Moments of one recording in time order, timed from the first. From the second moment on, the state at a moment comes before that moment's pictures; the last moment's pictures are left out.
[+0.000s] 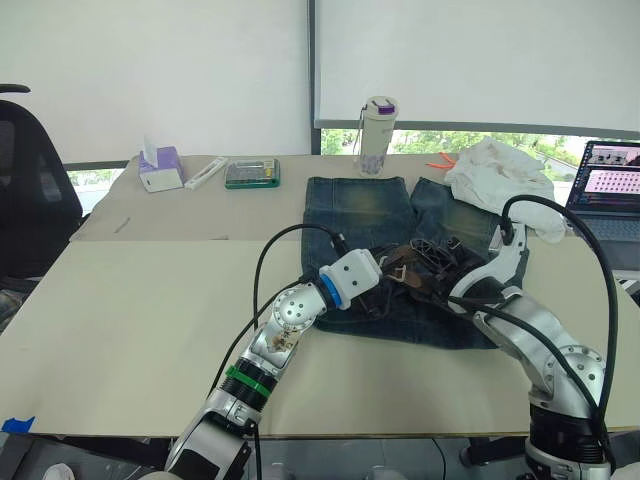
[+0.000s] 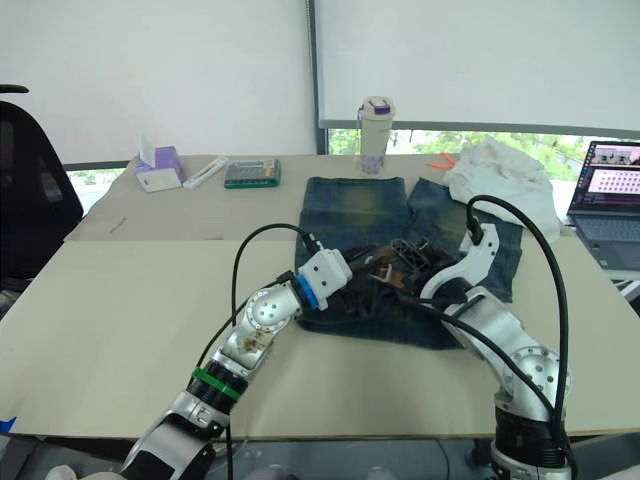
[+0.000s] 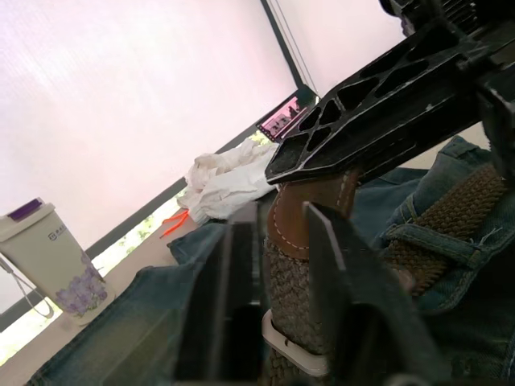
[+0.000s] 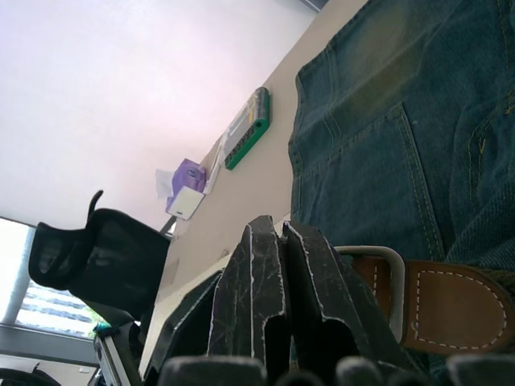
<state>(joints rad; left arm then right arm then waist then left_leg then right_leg) -0.61 0.04 -0.32 0.30 0.11 -0.30 -0.49 -0.32 -0.37 -0.26 -0.38 1.67 0.72 -0.53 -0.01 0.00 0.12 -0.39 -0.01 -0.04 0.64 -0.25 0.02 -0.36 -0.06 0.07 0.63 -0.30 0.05</state>
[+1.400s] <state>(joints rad) -0.67 0.00 -0.36 0.49 0.26 -0.41 -0.31 -0.30 -0.39 -0.20 -0.41 1.63 0.66 -0.52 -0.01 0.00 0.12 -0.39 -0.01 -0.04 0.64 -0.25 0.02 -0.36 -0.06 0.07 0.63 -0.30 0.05</state>
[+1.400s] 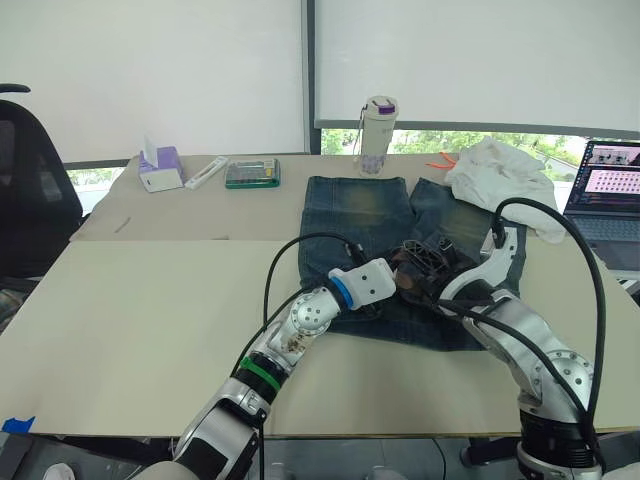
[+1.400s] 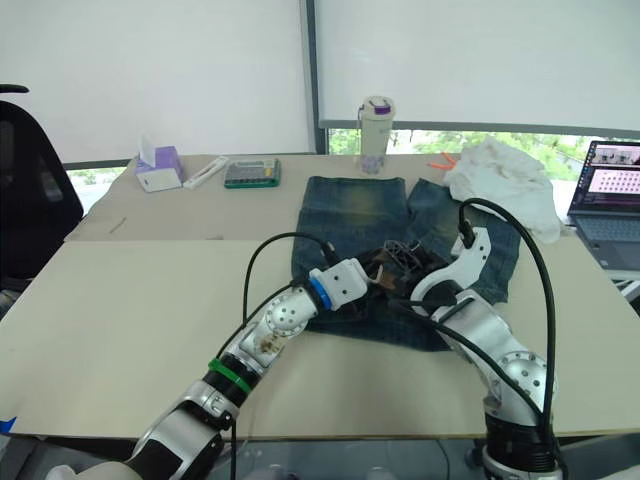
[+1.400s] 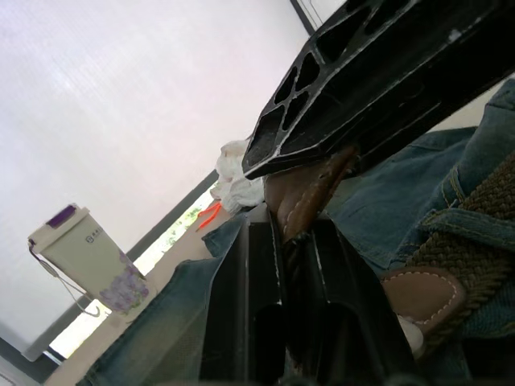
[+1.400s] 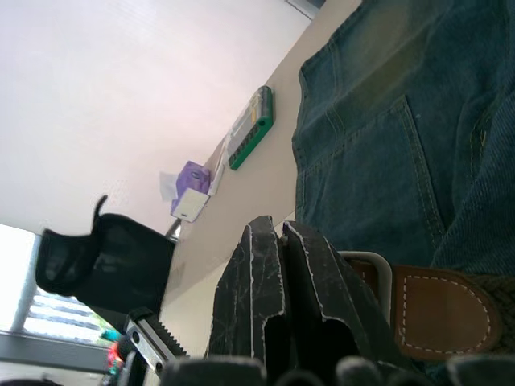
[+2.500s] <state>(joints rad) -0.60 -0.14 0.10 0.25 -0.75 0.61 -0.46 -0.15 -0.78 0.19 -0.33 0.26 0.42 0.53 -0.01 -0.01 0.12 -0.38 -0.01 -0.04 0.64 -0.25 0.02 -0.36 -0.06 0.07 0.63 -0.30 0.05</state>
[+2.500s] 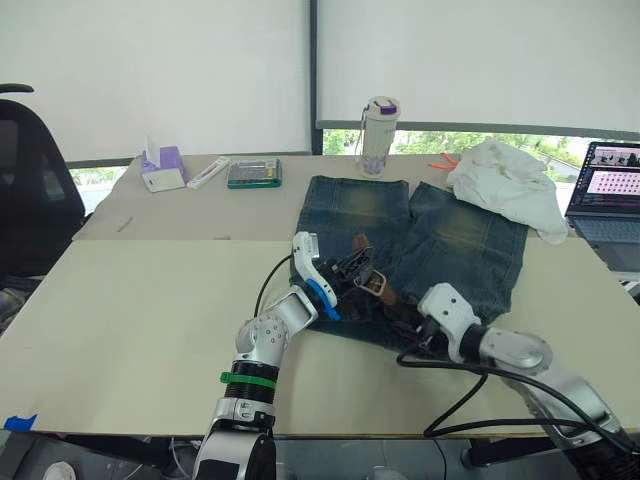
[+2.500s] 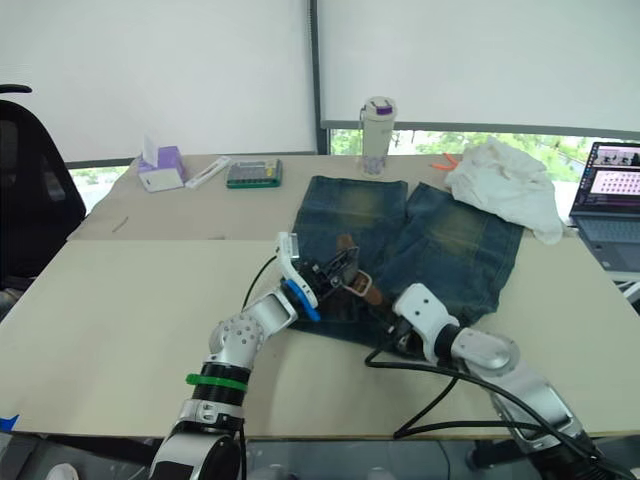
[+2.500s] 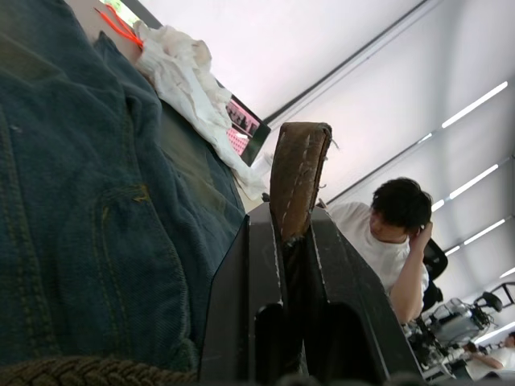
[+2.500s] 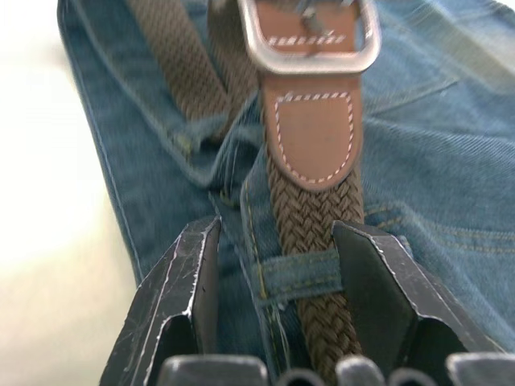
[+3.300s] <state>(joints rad) -0.68 -0.11 0.25 0.15 -0.99 0.60 -0.39 -0.10 -0.79 0.13 -0.38 0.21 0.58 0.66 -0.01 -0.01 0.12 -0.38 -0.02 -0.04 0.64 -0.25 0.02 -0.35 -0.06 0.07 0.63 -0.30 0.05</state>
